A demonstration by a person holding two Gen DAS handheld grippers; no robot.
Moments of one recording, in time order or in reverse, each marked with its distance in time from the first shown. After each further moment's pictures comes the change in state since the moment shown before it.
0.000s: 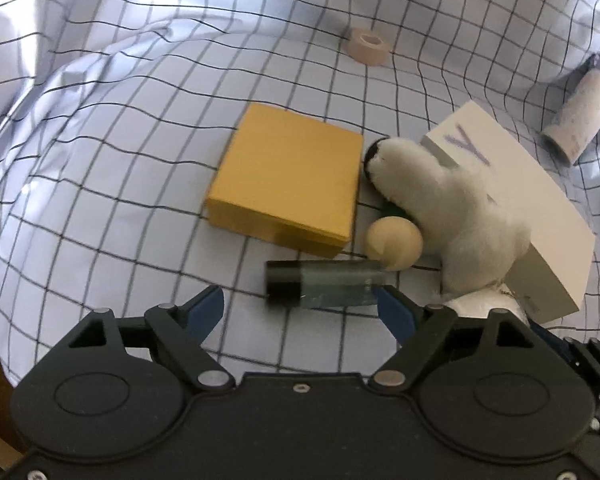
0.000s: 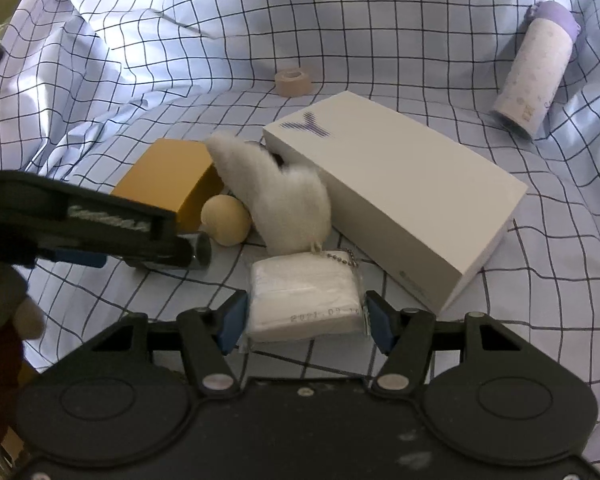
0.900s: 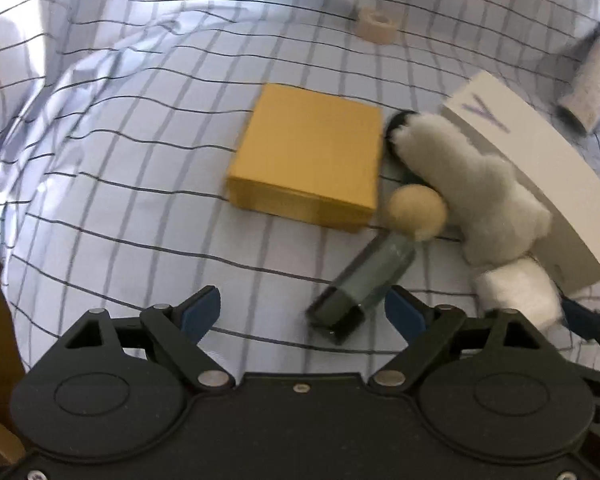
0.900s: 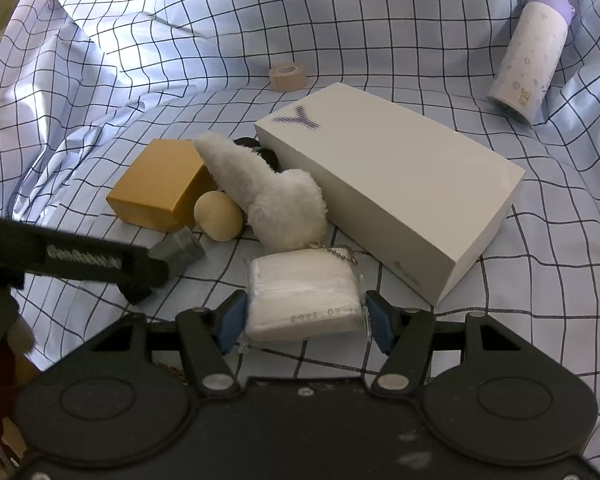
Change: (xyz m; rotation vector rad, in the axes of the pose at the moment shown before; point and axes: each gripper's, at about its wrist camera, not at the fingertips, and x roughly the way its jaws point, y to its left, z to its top) left arm 0.002 0.013 -0.012 0.035 0.018 0.068; right arm 0.001 -0.005 -0.002 0.032 0.008 0.019
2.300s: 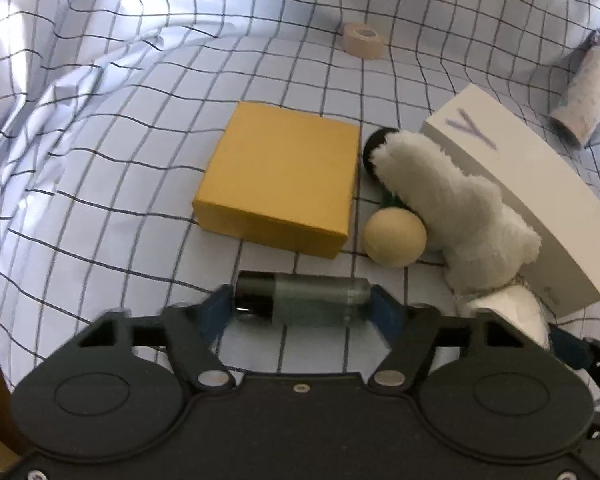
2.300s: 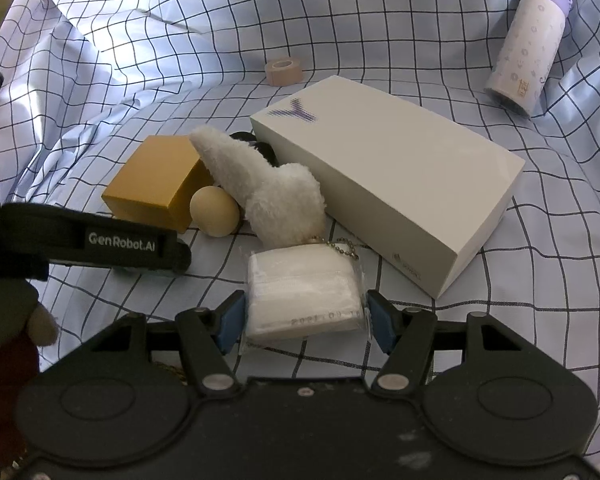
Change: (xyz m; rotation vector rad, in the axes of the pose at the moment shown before) left arm 0.007 -0.015 0.007 0.011 -0.049 -0.029; right arm 0.005 0.000 -0.002 0.012 0.010 -0.003
